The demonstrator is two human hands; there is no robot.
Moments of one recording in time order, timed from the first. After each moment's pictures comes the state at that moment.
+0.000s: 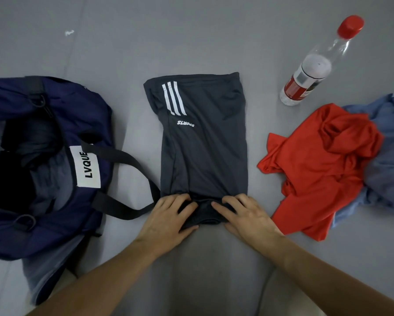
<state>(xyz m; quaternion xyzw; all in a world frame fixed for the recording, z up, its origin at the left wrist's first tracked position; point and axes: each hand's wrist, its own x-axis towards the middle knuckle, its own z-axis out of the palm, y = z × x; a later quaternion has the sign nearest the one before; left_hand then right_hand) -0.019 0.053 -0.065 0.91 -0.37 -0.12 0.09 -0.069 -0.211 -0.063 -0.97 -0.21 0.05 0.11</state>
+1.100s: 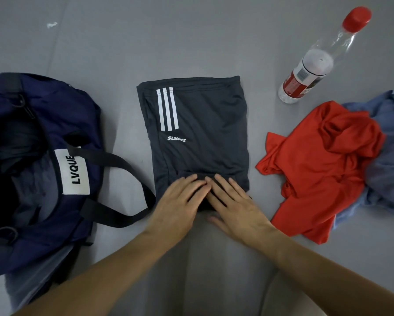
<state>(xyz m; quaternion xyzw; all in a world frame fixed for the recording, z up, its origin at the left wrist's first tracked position) 0.011 0.010 -0.053 0.91 -0.39 -0.03 0.16 -0.041 -0.197 -0.066 -0.97 -0.21 0.06 0.10</state>
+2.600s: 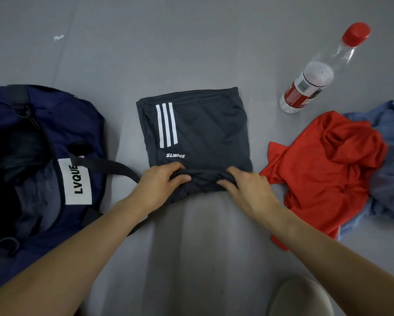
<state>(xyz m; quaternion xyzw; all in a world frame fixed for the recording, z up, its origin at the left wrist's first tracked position) 0.105 0.028 -0.031 0.90 -0.16 -0.26 0.31 0.029 -0.215 -0.030 -0.96 0.05 0.14 0.22</state>
